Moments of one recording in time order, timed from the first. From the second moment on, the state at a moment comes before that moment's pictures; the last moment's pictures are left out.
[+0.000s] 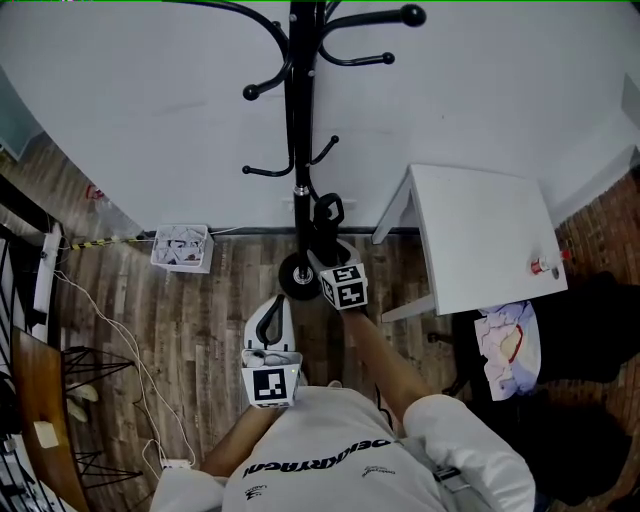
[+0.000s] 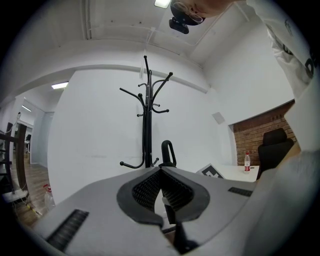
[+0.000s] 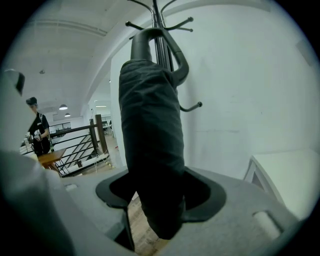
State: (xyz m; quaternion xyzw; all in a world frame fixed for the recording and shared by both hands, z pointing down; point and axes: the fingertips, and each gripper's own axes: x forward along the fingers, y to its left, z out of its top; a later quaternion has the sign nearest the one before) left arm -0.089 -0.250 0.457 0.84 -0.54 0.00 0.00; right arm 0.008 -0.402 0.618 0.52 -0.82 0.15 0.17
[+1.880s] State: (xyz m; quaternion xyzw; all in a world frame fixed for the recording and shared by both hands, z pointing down) left arm -0.080 -0.236 0.421 0.84 -0.55 -0.02 0.02; right arm 0.016 -0.270 0.445 0.55 -0.83 0.08 0.04
